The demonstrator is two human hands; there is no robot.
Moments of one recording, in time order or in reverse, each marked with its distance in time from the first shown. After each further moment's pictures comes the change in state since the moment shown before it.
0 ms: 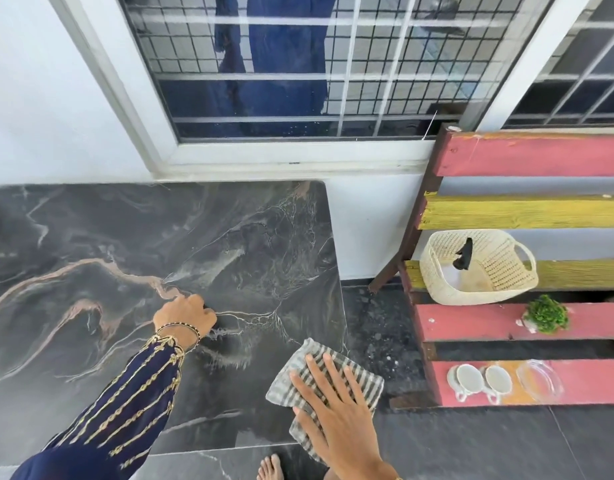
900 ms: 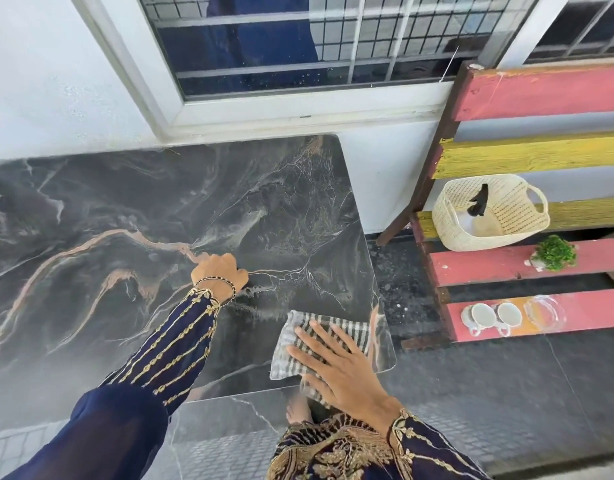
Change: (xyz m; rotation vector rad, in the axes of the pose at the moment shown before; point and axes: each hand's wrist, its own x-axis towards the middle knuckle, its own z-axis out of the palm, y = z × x) left_hand 0.006 -0.012 -0.012 0.005 -0.083 0.111; right_hand 0.013 -0.059 0.005 -0.056 -0.111 -0.224
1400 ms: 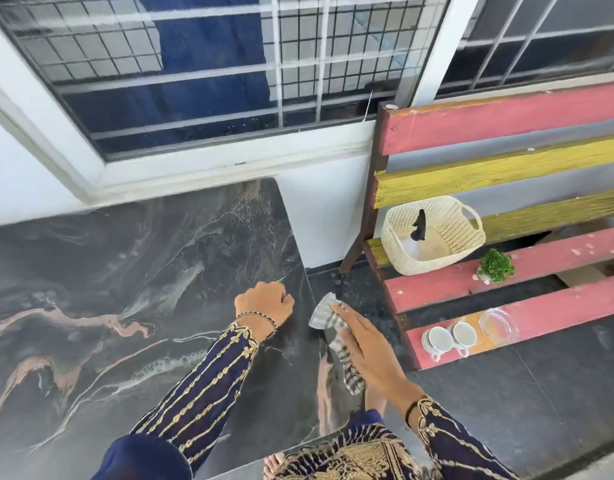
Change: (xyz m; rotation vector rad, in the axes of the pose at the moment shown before) left_hand -0.017 0.183 -0.014 -0.073 0.008 0.343; right_hand -0.013 0.149 -0.051 0.631 0.269 0.528
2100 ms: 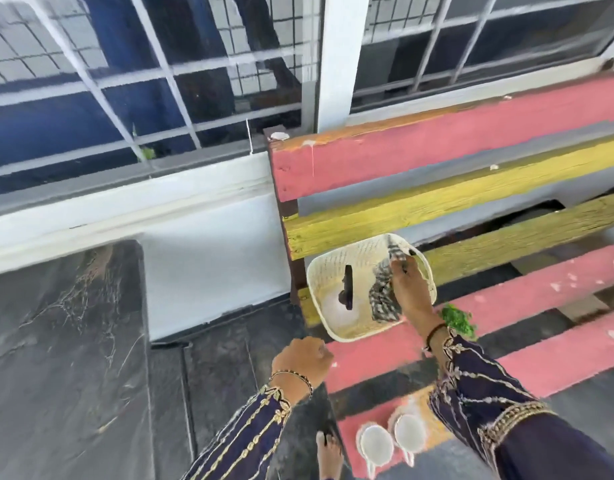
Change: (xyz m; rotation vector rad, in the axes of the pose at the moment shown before) left_hand 0.169 0.291 0.091 -0.256 -0.378 0.044; right_hand 0.243 0.279 -0.240 0.247 0.402 0.617
